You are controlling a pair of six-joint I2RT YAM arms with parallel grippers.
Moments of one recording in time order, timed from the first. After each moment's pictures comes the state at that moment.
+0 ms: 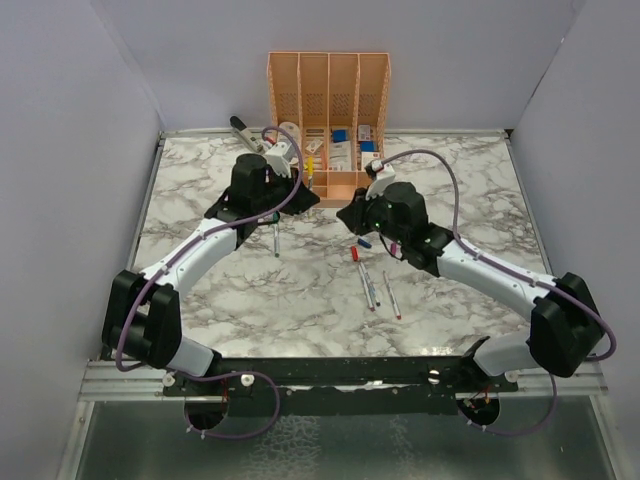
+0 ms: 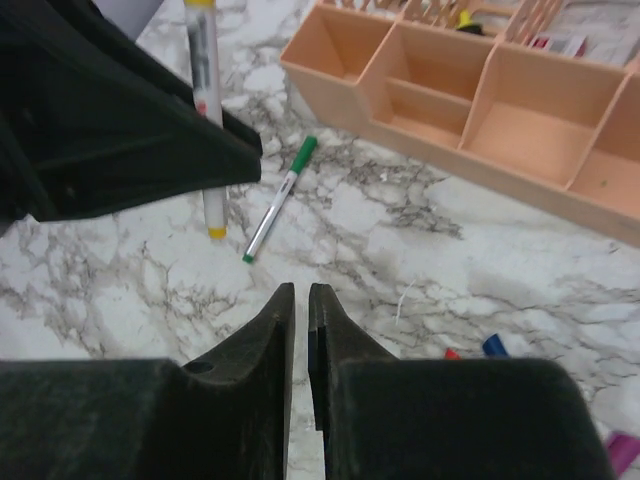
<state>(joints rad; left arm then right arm) -0.40 1.45 1.03 0.12 0.50 -0.38 0.70 1.41 0.92 0.16 -0.05 0.36</state>
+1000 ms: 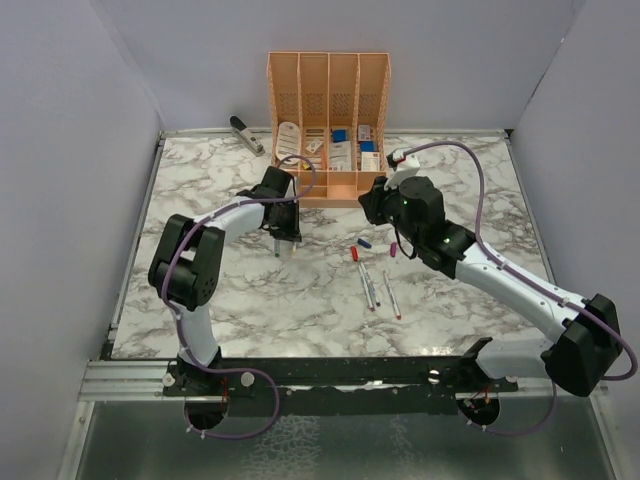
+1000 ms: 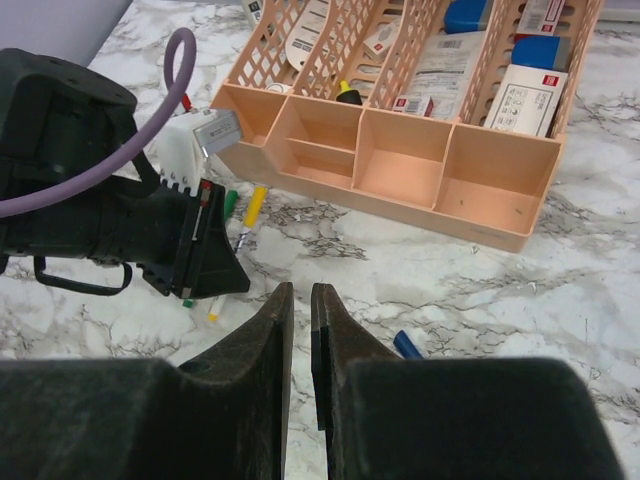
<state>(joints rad) -0.39 1.85 1.22 -0.43 0.22 -0.36 0.70 1.27 1.00 0.00 0.22 0.30</state>
